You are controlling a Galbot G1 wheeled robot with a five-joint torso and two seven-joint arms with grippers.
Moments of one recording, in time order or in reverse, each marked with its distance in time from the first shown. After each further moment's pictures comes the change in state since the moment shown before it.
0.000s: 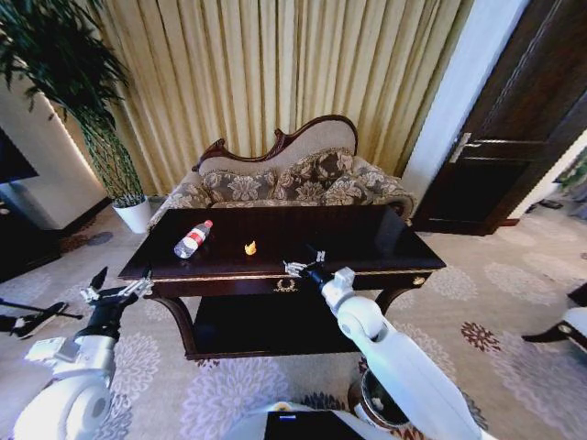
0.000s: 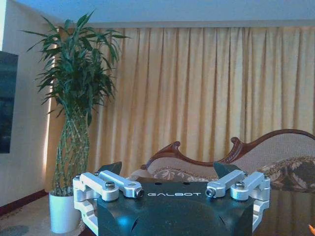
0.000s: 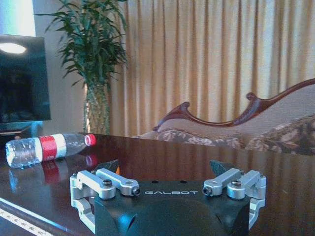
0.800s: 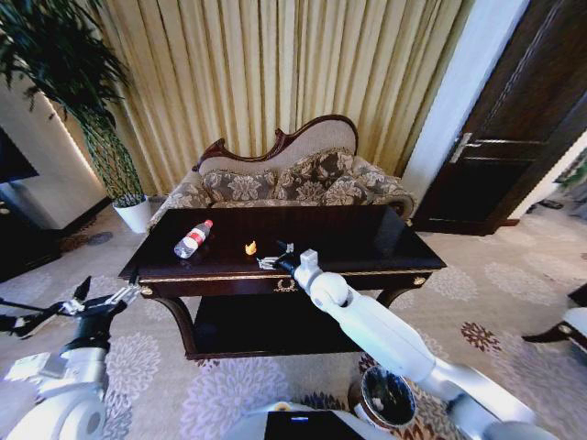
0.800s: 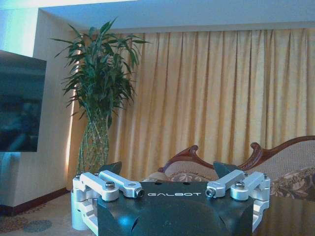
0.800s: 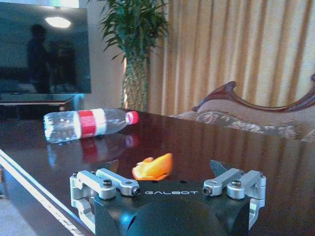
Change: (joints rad) left arm 0.037 -0.097 -0.057 -0.047 0.013 0.004 -0.005; right arm 0.326 0.051 -0.329 -0.230 0.111 -0.021 0.000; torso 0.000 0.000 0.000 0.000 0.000
